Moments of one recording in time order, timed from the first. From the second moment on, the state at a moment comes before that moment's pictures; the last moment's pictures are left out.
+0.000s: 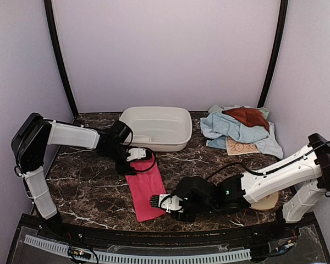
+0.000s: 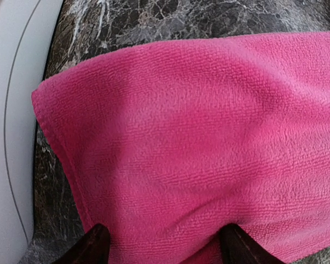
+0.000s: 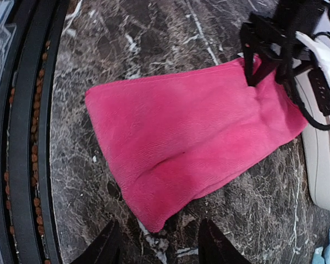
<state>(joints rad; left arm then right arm) -0.58 1.83 1.11 -0.42 0.15 0.85 1.39 1.56 0.86 -0.10 0.23 -0.29</state>
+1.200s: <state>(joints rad) -0.55 1.30 0.74 -0.51 0.34 0.85 1.20 1.89 1.06 -0.10 -0.07 0.08</state>
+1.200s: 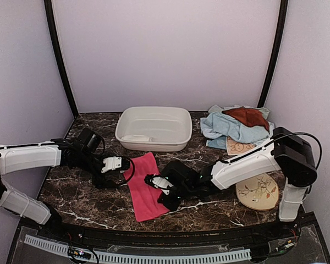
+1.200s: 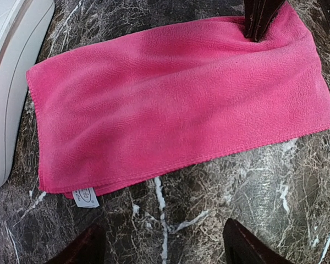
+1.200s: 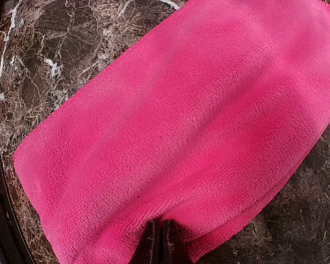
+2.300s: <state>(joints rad) -0.68 1.60 0.90 -0.46 0.29 0.67 1.17 1.61 0.59 0.53 -0.12 0.67</state>
